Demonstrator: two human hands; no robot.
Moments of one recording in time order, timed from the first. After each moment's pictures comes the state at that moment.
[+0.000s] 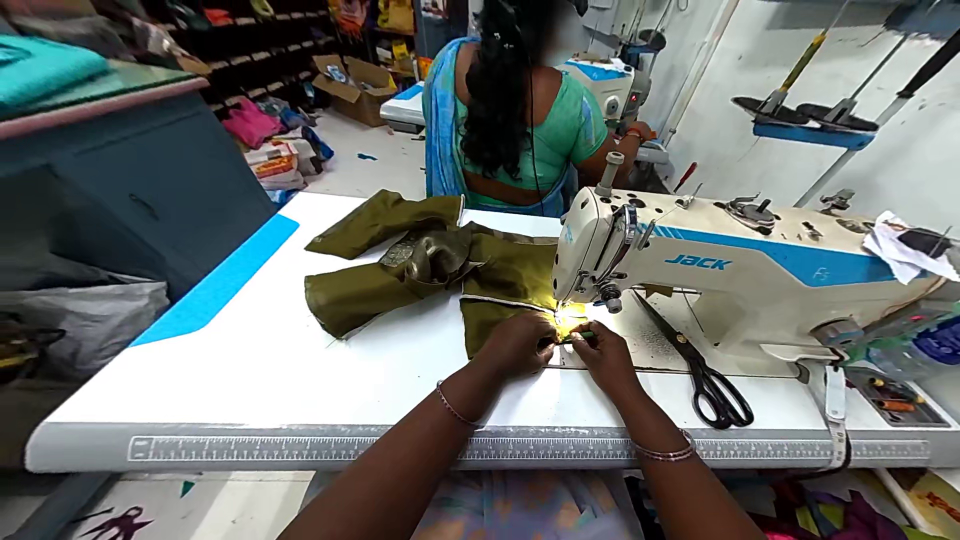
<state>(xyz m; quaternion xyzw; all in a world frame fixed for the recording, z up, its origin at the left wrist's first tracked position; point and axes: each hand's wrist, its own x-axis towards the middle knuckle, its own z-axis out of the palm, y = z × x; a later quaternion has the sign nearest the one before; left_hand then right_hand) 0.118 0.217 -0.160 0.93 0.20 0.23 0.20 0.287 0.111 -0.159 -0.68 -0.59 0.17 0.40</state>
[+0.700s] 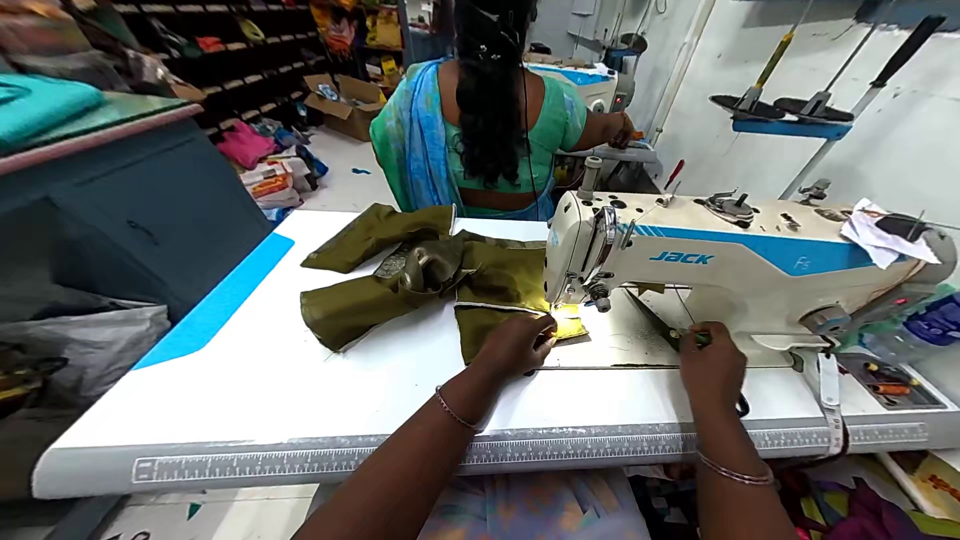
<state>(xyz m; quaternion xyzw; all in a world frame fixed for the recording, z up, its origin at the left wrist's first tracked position) 0.123 0.215 -0.153 0.92 0.24 0.22 0.21 0.359 0.055 -0.126 -0.86 -0.35 -0.02 0.36</state>
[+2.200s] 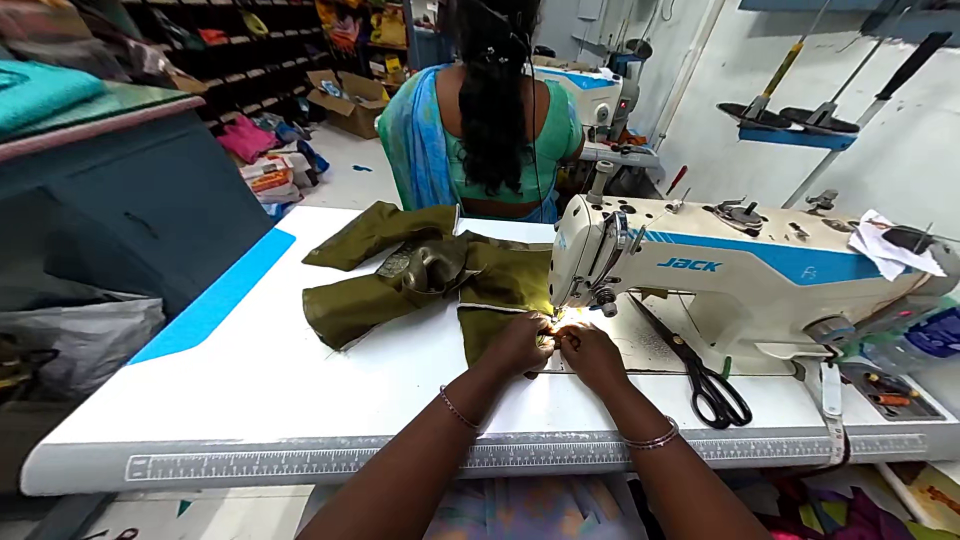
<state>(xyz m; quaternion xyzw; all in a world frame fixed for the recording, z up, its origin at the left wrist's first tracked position) 0.129 0.220 -0.151 0.88 0.27 0.22 0.31 0.275 0.134 -0.148 -0.74 -0.61 0.11 0.26</state>
